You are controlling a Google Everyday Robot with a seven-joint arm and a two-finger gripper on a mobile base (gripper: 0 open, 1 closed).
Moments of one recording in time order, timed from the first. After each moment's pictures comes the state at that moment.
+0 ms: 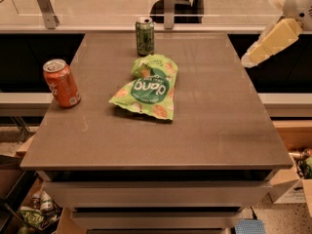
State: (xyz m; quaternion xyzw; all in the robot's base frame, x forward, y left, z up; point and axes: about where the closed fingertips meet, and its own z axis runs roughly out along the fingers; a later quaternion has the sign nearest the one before) arm 0.568 -0.229 1.009 -0.49 0.79 0.04 0.37
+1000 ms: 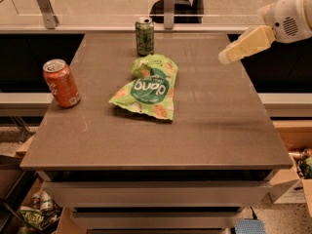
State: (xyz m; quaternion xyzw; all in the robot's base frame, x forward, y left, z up) arm 0.599 -0.206 0.989 -0.41 0.80 0.10 0.43
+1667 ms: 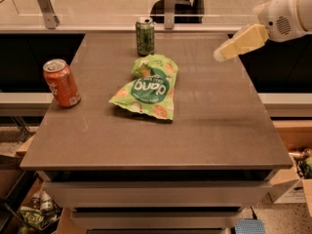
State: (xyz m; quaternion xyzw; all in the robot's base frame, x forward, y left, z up) arm 0.609 -0.198 0.987 -0.41 0.79 0.11 0.44
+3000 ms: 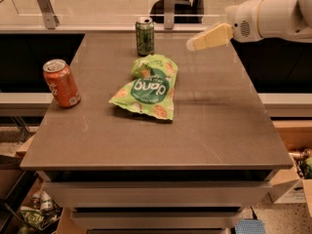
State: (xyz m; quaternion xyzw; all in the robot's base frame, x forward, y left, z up) arm 0.678 -0.150 0.971 -0.38 0.75 0.17 0.51
